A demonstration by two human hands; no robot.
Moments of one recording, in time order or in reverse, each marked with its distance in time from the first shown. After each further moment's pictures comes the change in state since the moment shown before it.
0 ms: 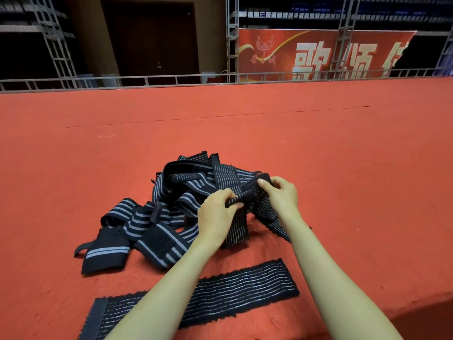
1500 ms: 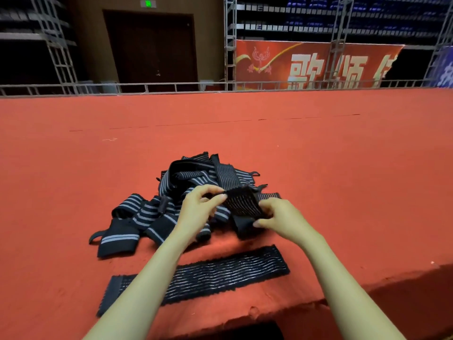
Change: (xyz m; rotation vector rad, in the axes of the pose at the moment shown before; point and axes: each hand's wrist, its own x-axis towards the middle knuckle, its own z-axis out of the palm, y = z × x) left_hand -0.031 0.009 -0.073 -0.635 -0.165 -0.210; right_hand -0.078 -0.023 -0.053 -0.701 -0.475 -0.273
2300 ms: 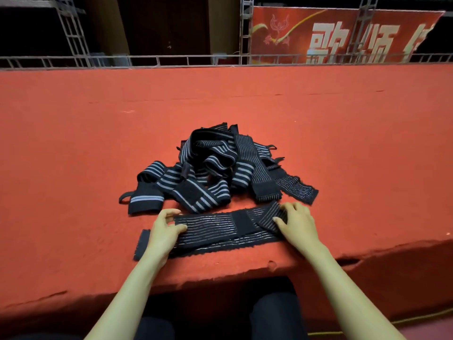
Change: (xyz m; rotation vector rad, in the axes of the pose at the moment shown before) left_hand -0.097 -0.092 -0.094 0.127 0.283 -0.395; right_hand -0.053 0.026 0.093 -0.240 0.077 0.281
